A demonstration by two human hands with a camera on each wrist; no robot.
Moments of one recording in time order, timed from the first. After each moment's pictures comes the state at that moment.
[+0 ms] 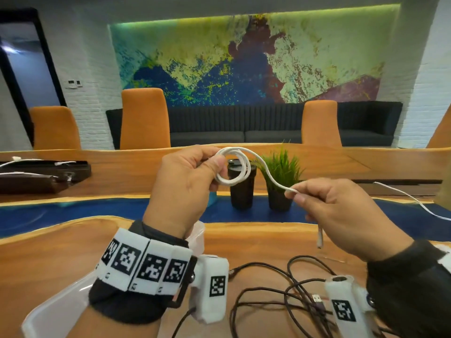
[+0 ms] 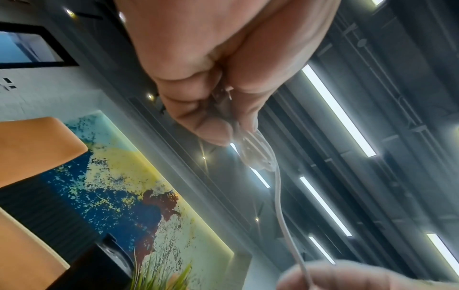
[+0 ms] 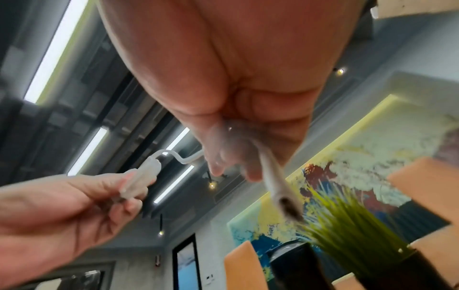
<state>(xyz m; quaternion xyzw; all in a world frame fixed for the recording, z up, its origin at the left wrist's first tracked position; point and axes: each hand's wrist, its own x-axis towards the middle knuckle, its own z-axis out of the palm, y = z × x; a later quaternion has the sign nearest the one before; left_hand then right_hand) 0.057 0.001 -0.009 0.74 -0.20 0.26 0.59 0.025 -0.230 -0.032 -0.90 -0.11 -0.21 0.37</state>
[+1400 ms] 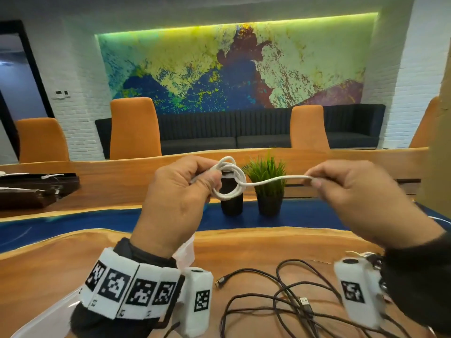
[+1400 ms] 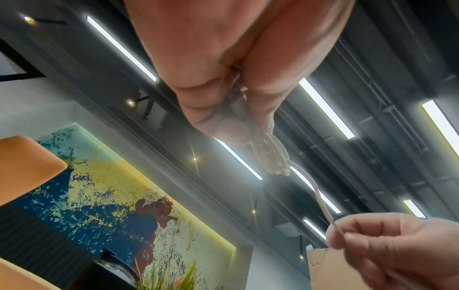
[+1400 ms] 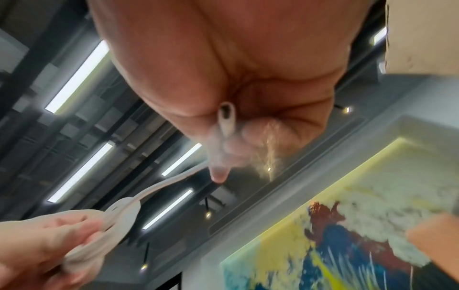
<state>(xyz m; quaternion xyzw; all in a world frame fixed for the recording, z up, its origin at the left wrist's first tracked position) 0.046 -0.002 -0.007 0.76 -0.28 0.28 0.51 0.005 -0.259 0.000 -0.91 -0.09 -0.28 0.30</state>
